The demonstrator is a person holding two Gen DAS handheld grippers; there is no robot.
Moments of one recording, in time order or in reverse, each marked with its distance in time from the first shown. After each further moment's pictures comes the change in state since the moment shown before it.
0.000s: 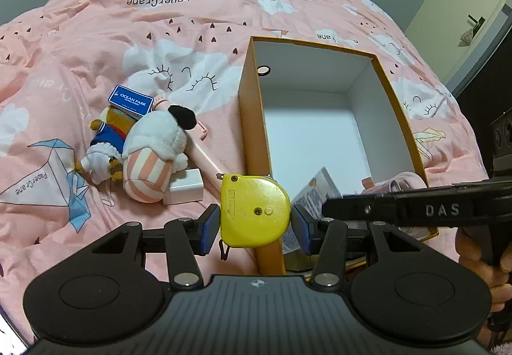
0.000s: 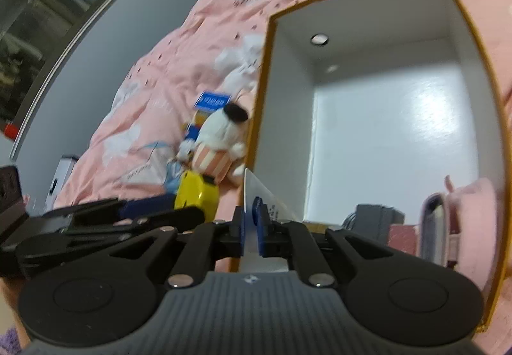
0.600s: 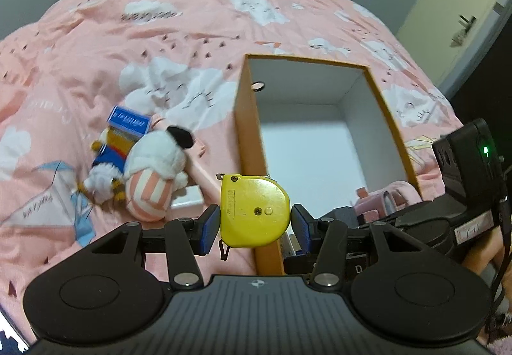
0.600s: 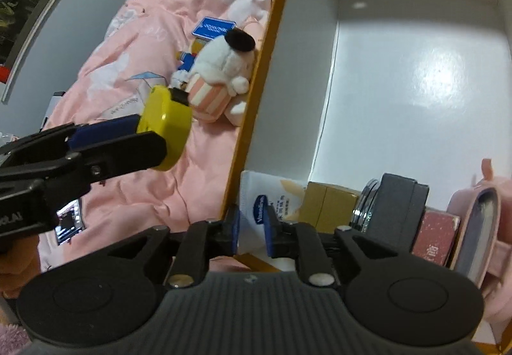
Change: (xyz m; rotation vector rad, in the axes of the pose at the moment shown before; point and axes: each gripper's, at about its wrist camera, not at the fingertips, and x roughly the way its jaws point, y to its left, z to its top) left arm -0.012 -0.004 0.013 0.051 -0.035 -0.023; right arm 0.050 0.000 -0.003 -0.073 0.228 -0.012
